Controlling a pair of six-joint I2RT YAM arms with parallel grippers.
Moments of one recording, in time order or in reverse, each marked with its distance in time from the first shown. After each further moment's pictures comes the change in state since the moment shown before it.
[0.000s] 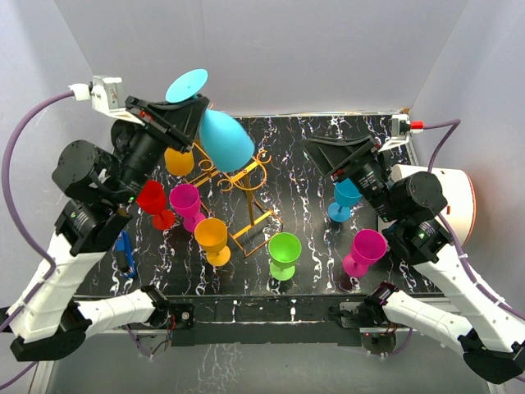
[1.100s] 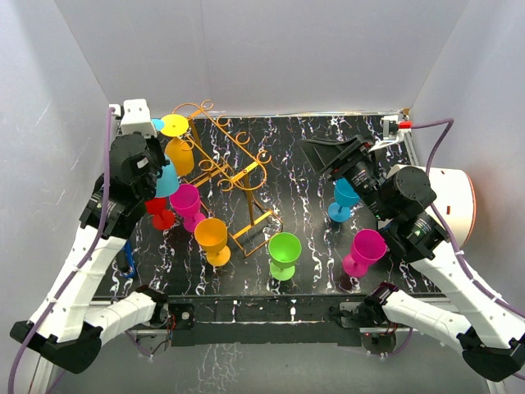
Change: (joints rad) left arm 0.306 -0.024 -0.288 -0.286 -0.408 0.279; right arm 0.000 0.022 0.000 -0.091 0.093 -0.100
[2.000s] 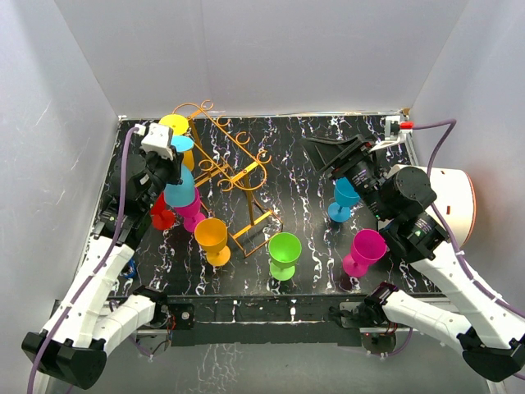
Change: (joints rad) left arm 0.164 -0.105 -0.331 0.255 0.550 0.079; right arm 0.000 -0.001 0.000 -0.007 0.035 -0.026
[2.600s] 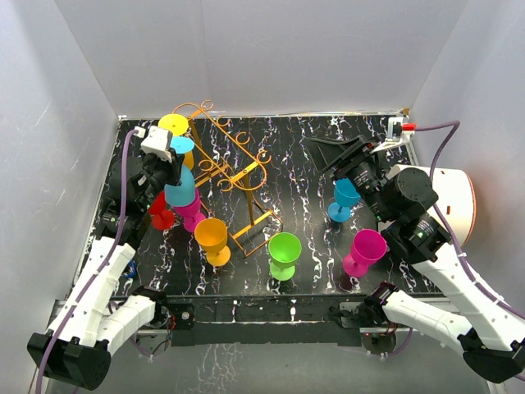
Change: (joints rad) left arm 0.066 -0.004 -0.066 0.079 0.129 0.020; right arm 0.000 -0.013 0.000 -0.026 0.038 -0.024
